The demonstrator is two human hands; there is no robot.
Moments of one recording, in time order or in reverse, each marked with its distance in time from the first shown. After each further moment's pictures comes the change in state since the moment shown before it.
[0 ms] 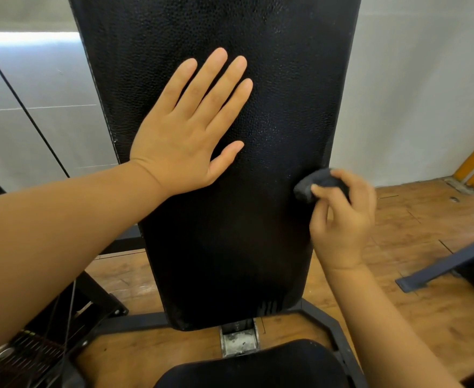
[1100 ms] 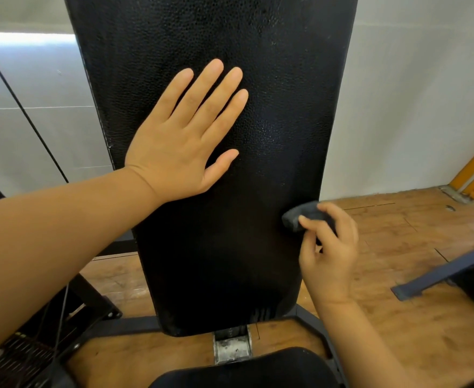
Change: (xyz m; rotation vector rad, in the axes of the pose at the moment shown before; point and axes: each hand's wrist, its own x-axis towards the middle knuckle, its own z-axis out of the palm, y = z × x) left_hand 0.000 0.001 0.000 0.000 0.005 -0.005; right_hand -0.032 0.002 -0.009 0.049 -0.151 0.113
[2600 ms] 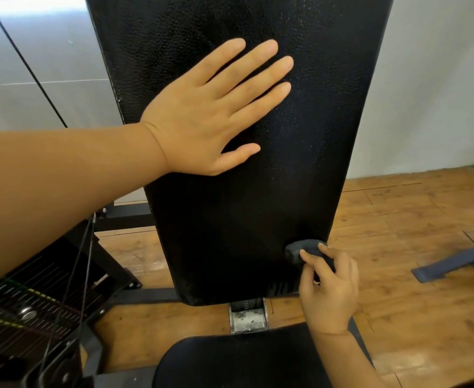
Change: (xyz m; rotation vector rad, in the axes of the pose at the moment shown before) left_hand -0.006 -0.002 0.005 -0.061 -0.042 0.309; right_hand -0.105 -0.010 0.006 -0.168 -0.076 0.163
